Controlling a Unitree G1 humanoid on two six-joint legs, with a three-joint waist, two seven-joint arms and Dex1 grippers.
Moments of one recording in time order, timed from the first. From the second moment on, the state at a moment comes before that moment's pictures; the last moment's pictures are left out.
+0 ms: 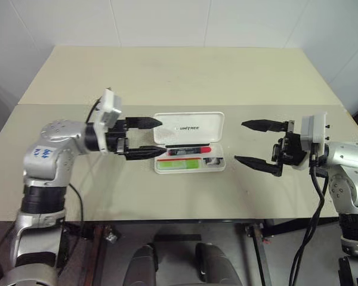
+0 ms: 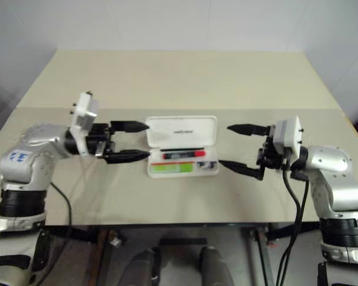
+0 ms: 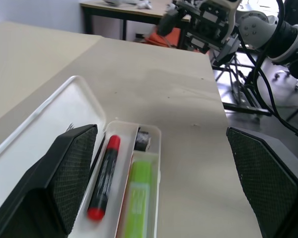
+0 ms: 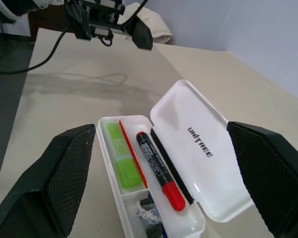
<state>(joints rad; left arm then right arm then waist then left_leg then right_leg) -0.65 0.66 0.13 -0.04 -0.52 0.62 -1.21 -0.44 -0.72 -0.13 -0.04 0.57 0.11 1.26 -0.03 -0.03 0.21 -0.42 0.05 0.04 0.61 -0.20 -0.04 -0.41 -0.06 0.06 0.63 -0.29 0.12</state>
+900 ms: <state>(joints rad) -0.66 0.68 0.21 0.29 -0.49 0.32 -1.17 -0.57 -0.64 -0.11 -0.01 0.62 0.18 1.31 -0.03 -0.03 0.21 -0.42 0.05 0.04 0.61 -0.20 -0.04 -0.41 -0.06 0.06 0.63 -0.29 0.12</state>
